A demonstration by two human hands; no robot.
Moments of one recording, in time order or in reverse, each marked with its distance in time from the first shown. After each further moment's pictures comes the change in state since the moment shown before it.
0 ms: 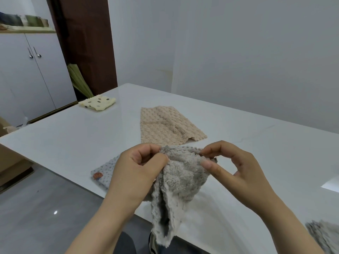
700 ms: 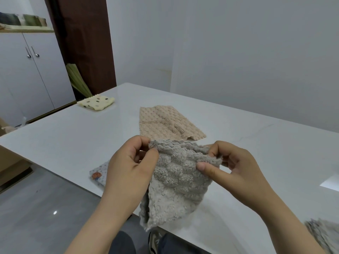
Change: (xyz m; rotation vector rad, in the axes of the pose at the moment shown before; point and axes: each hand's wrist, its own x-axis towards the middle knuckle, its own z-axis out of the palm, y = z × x) left_hand 0.003 -0.001 -0.001 0.191 0.133 0.219; right_hand 0.003 0.001 0.002 0.074 -0.022 0.049
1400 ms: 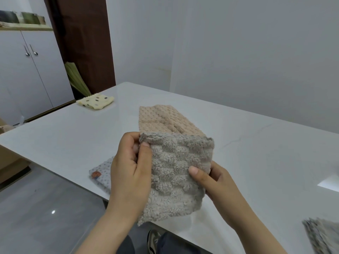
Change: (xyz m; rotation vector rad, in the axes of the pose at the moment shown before) left_hand -0.004 -0.007 0.012 -0.008 0.164 0.105; right_hand -0.016 0.011 0.038 0.535 -0.039 0.362
